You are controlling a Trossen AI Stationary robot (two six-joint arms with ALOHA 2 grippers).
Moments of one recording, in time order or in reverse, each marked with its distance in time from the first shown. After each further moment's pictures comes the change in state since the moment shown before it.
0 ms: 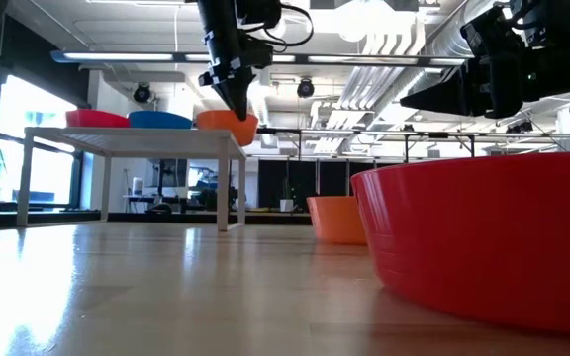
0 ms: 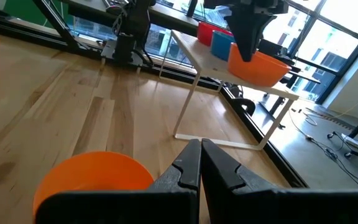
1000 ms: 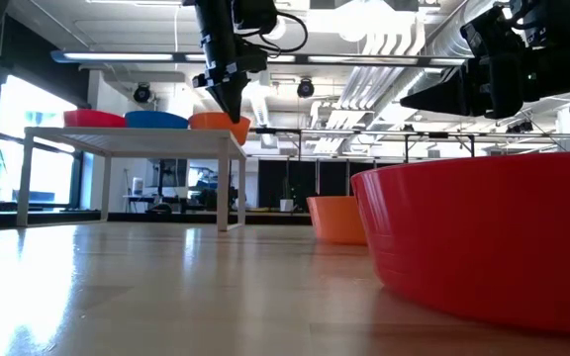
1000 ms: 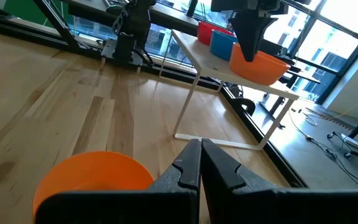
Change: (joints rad) left arm 0.036 0.000 0.000 -0.028 -0.005 -0.005; right arm 0.000 0.000 0.000 -0.001 0.000 -0.002
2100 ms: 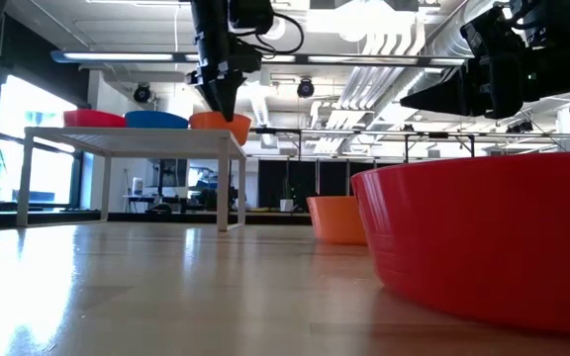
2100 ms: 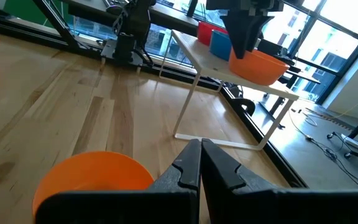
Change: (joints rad) left arm 0.000 -0.014 -0.001 -0.068 -0.032 -0.004; right arm 0.000 0.000 0.000 0.001 0.000 0.000
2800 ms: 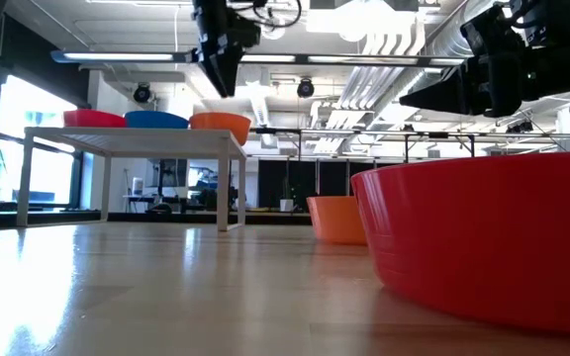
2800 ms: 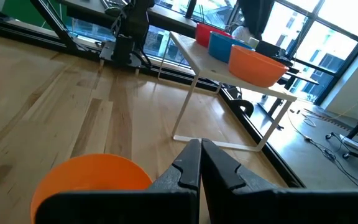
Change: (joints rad) left arm -0.009 -0.001 0.178 -0.110 -0.017 0.025; right arm 0.000 0.000 0.002 0.005 0.004 0.000
